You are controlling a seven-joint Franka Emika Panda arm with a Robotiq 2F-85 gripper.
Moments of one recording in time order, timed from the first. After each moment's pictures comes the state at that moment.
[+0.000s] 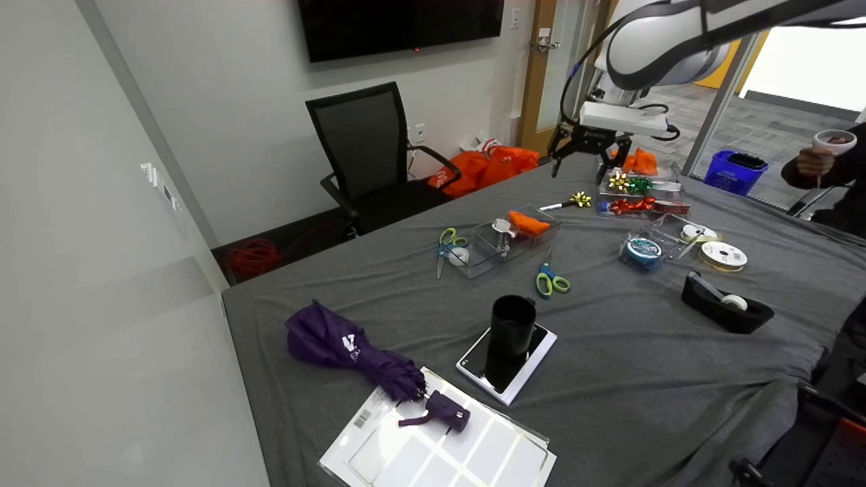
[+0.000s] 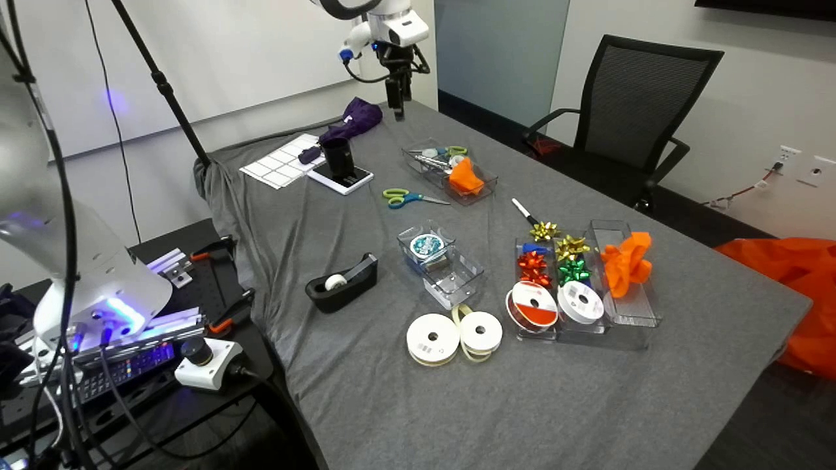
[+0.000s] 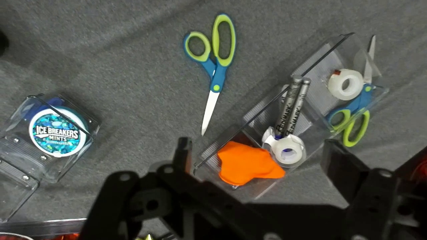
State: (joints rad) arm 0.01 0.38 -0.06 -1.71 0.12 2.20 0.63
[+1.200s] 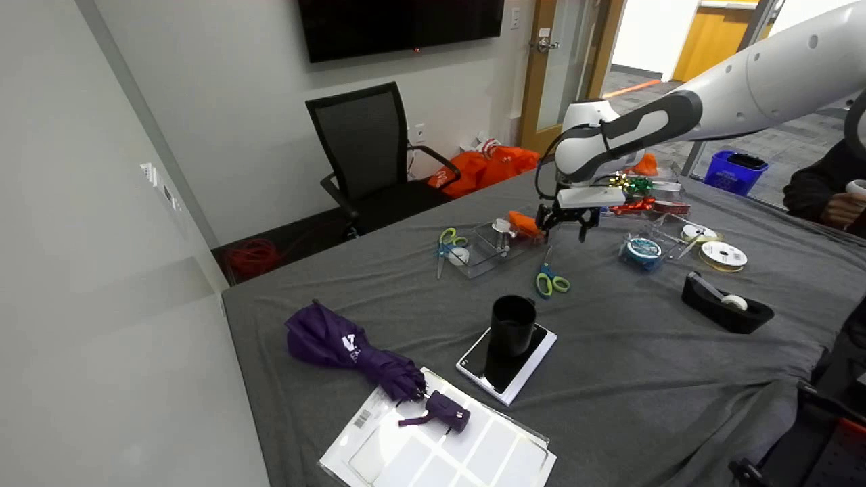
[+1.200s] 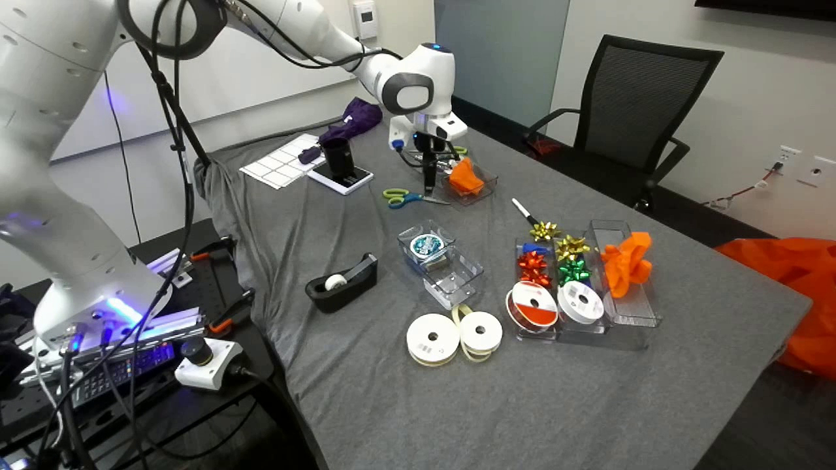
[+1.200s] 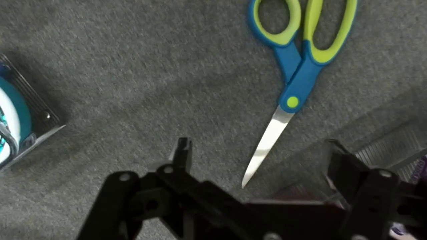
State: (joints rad) arm -0.02 0.88 -0.10 -1.38 0.12 2.18 0.40
